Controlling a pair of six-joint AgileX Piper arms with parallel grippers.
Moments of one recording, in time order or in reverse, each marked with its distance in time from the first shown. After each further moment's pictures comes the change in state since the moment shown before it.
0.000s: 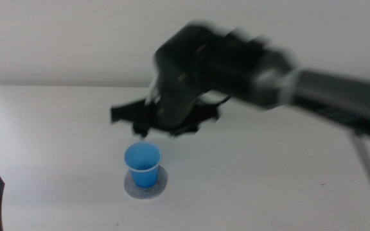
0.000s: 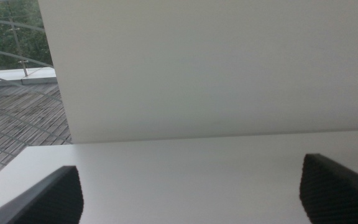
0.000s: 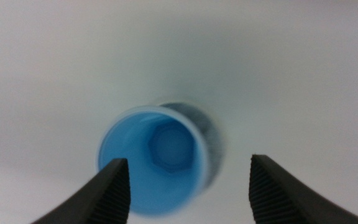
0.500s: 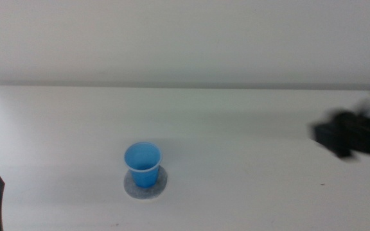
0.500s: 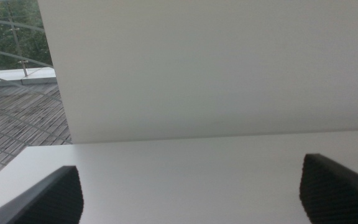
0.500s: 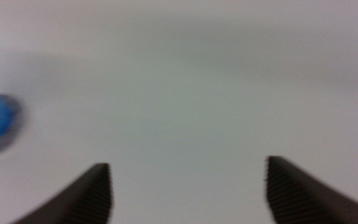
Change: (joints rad) left arm 0.000 0.000 0.000 0.000 0.000 0.000; right arm -0.338 -1.019 0.976 -0.128 -0.303 -0.306
